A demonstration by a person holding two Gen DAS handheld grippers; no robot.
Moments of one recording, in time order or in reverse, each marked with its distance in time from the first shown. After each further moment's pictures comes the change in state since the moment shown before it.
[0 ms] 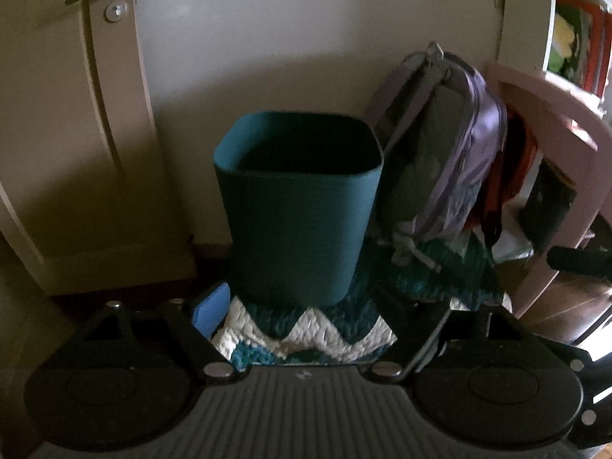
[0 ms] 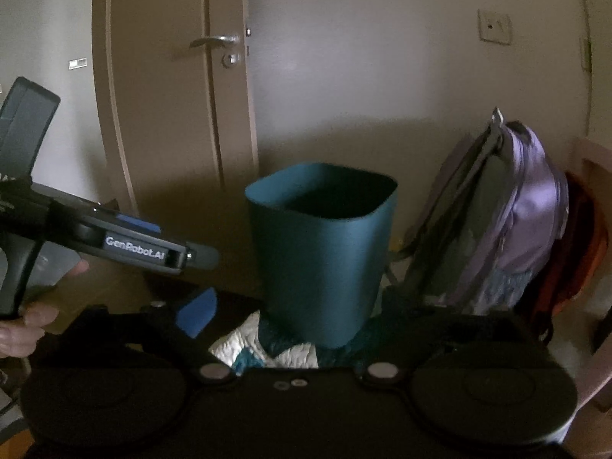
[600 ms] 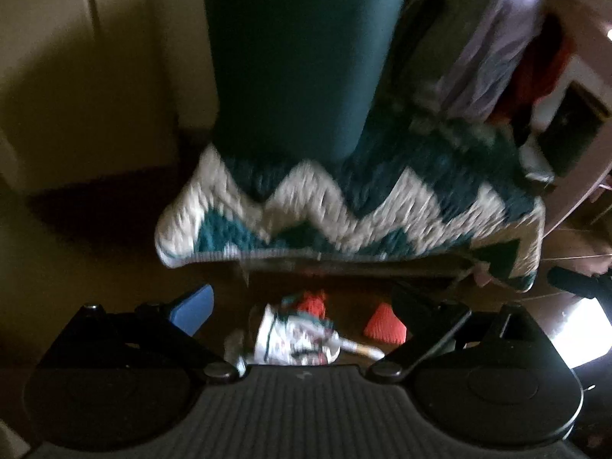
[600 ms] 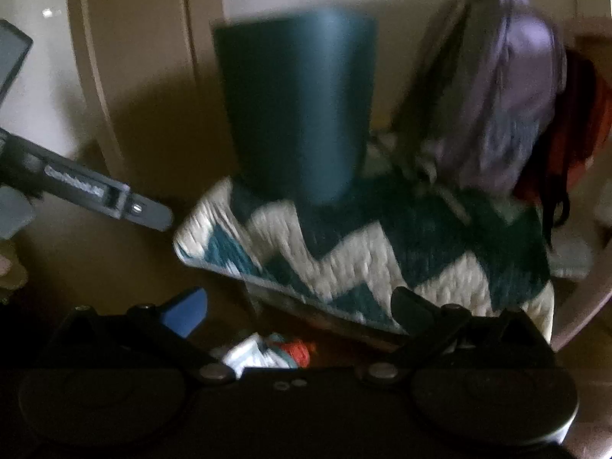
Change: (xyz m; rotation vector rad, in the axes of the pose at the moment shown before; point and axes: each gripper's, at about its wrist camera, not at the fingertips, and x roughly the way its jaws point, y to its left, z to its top) left arm 0.125 -0.001 -0.134 -0.099 0.296 -0.018; right arm 0.083 -0.027 -0.178 0.048 0.234 -0.054
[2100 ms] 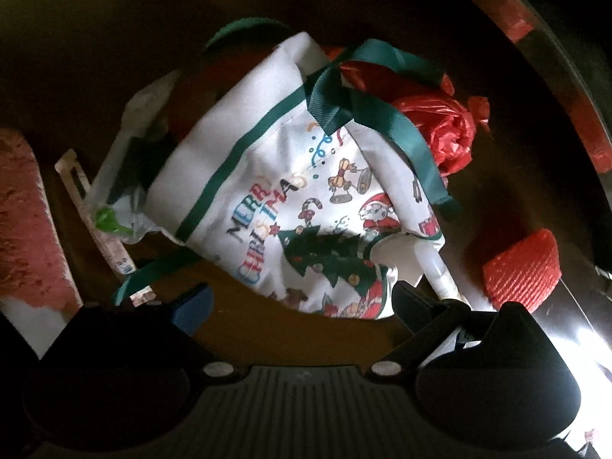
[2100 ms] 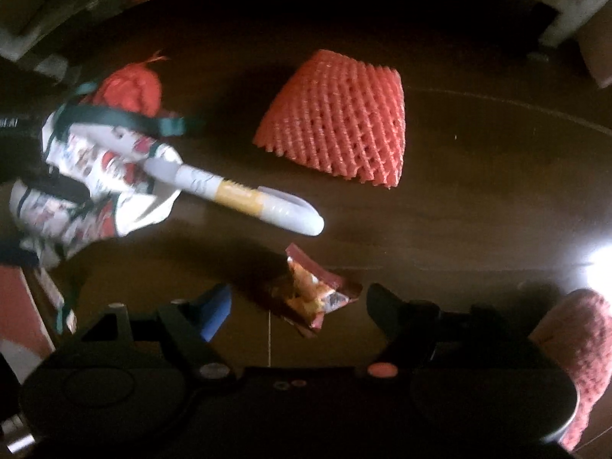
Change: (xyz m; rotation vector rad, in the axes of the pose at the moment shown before) left arm 0.446 0.042 -0.132 -0.532 0.819 0.105; right arm 0.340 -0.082 -0.254 0.514 0.761 -0.068
